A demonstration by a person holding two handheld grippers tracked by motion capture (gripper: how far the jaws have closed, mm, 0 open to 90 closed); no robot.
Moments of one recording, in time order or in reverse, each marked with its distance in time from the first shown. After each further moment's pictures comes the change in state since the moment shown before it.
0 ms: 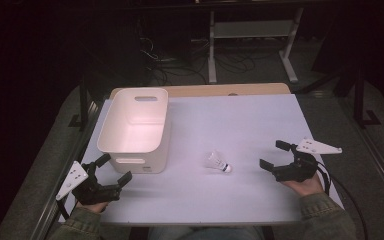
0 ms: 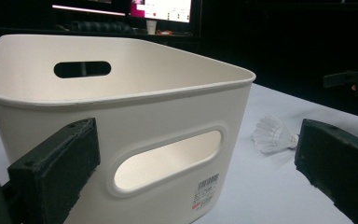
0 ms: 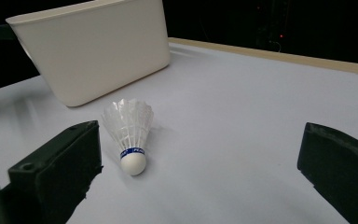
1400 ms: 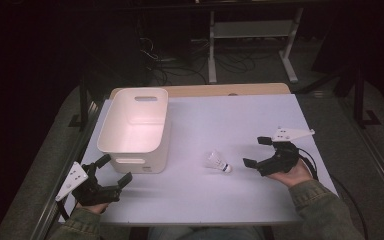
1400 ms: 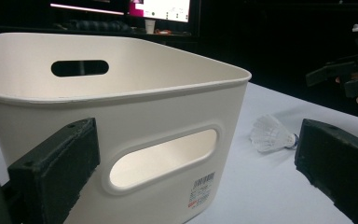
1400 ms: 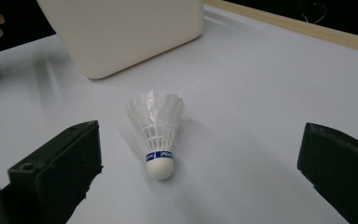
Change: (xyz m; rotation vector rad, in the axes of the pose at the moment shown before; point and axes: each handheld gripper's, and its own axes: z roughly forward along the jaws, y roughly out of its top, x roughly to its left) left arm -0.003 0.000 -0.001 -0.004 -0.009 -0.004; right arm 0.019 0.037 0.041 0.214 0.101 -0.072
